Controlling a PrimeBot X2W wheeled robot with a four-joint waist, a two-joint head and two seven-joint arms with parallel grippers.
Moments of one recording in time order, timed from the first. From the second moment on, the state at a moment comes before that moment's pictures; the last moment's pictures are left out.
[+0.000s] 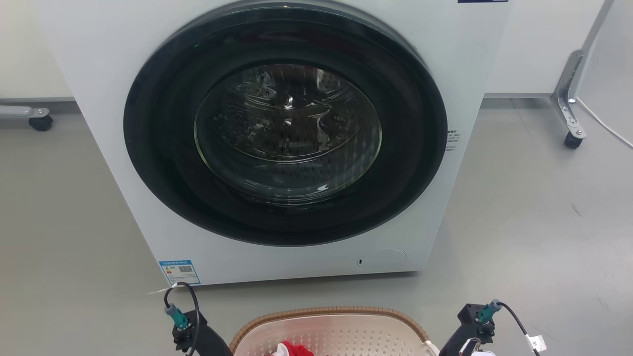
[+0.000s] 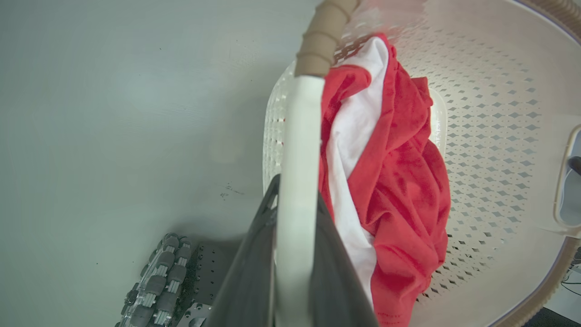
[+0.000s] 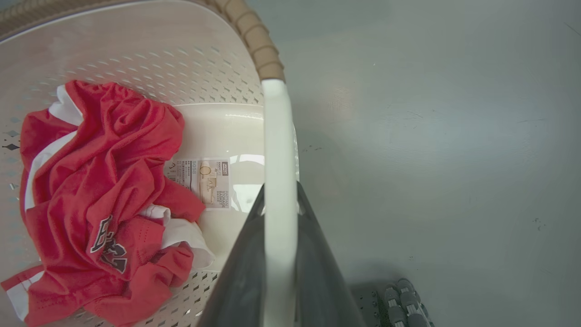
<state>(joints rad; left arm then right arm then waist) -0.51 0.03 -0.41 1.24 -0.80 -0.13 0.60 -0.50 -0.04 0.50 1.21 0.65 0.14 0.45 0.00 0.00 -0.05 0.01</state>
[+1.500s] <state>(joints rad) -0.66 0.02 -0.47 1.15 -0.71 -0.11 0.12 -0.69 -0.08 0.52 1.14 0.60 0.11 0.10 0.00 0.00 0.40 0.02</state>
